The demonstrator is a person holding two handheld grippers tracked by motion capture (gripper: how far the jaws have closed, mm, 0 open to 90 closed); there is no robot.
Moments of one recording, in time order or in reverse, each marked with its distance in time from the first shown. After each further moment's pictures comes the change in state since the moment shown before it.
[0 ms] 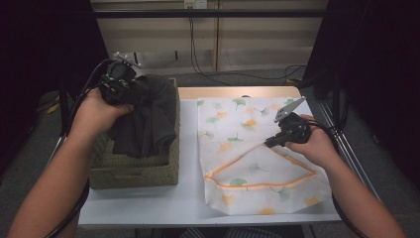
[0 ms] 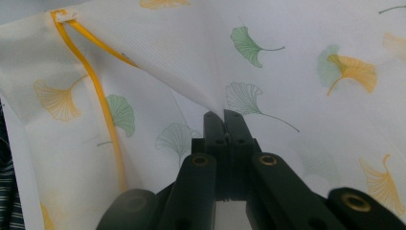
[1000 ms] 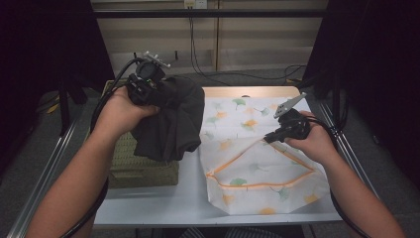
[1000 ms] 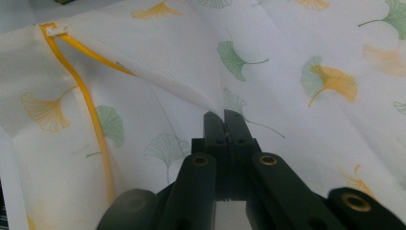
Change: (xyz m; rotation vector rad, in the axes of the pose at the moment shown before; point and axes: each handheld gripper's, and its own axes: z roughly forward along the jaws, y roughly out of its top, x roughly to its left) left arm -0.052 0.032 0.016 -0.008 -0.117 0.116; right arm -0.007 0.006 -0.001 -0.027 -0.029 -0.014
